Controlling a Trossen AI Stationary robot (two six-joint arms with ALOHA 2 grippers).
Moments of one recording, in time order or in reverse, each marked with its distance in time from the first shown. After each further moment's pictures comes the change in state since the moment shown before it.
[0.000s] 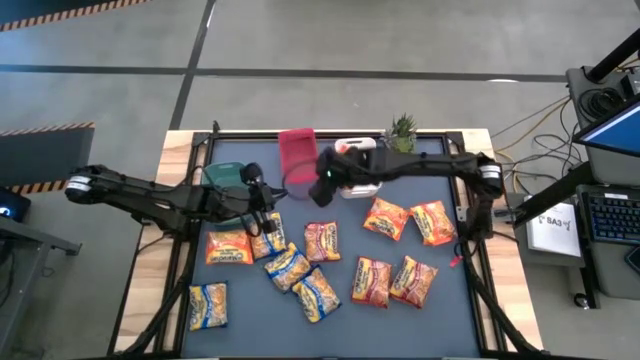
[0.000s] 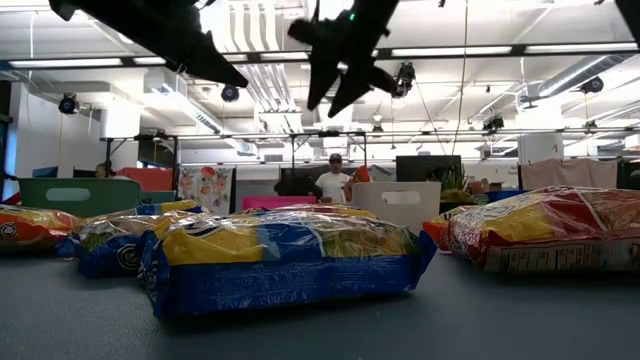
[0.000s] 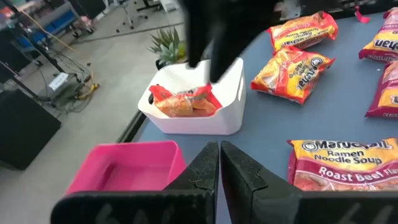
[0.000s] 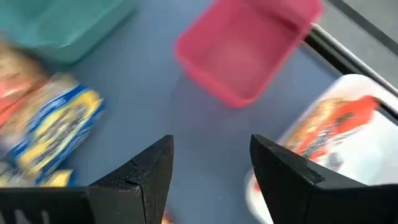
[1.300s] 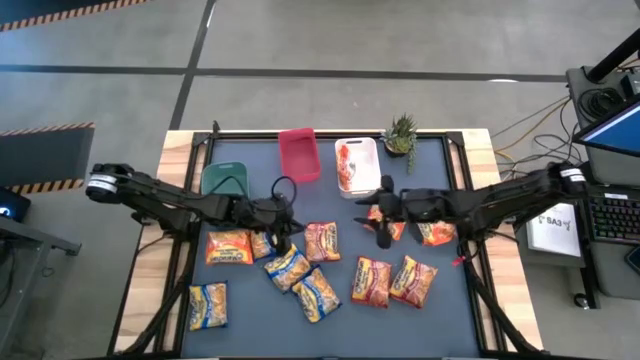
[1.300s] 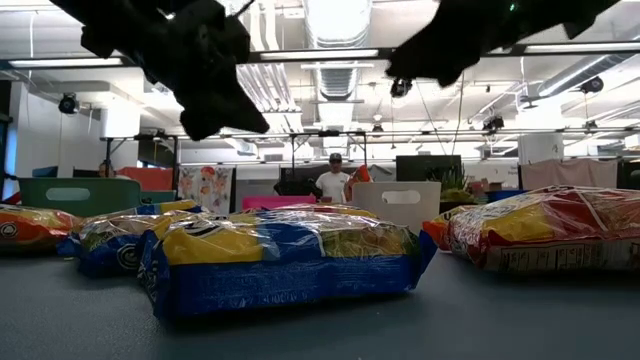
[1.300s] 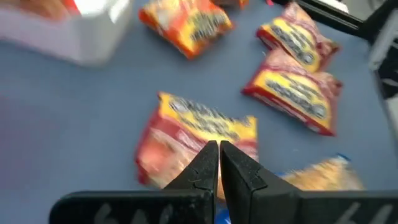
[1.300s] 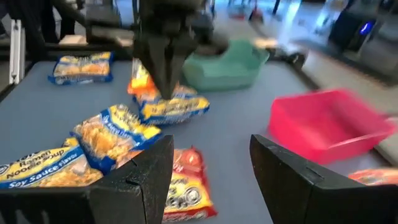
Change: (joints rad) left arm -0.003 0.271 -0.001 0.121 0.453 -0.530; right arm 0.209 -0.707 -1.098 1.069 -0.066 -0.507
